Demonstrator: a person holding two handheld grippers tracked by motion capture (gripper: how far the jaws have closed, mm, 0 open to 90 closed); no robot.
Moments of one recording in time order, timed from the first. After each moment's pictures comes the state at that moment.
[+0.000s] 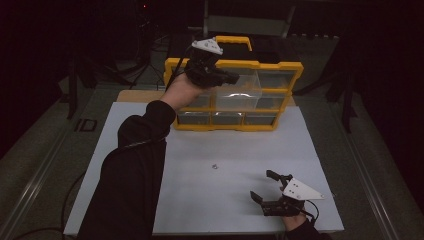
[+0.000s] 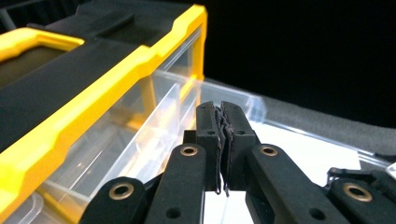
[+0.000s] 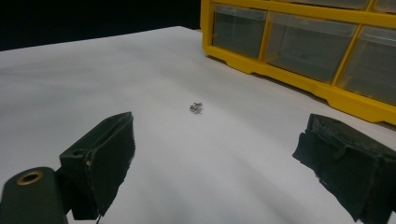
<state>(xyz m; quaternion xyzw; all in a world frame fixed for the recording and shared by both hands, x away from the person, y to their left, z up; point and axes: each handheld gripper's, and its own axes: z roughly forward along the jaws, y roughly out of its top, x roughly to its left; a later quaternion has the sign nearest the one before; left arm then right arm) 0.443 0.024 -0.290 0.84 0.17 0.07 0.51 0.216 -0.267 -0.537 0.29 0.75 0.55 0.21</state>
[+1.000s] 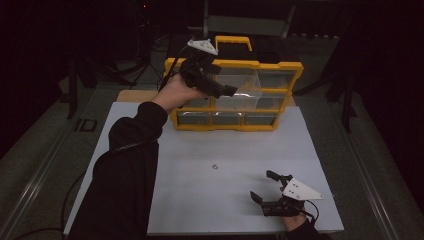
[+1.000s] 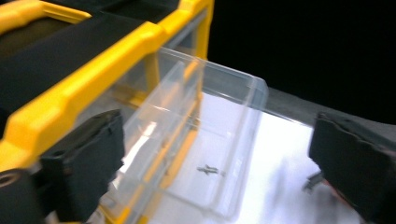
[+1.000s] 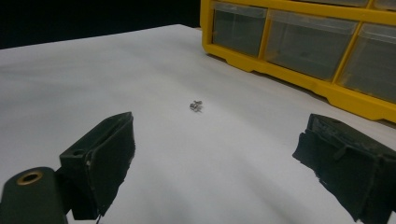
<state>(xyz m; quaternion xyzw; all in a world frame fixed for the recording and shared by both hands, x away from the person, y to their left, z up) 0.431 0.043 -0.289 0.84 0.19 0.05 0.50 0.216 -0.267 -0.537 0.30 0.75 0.55 0.21</state>
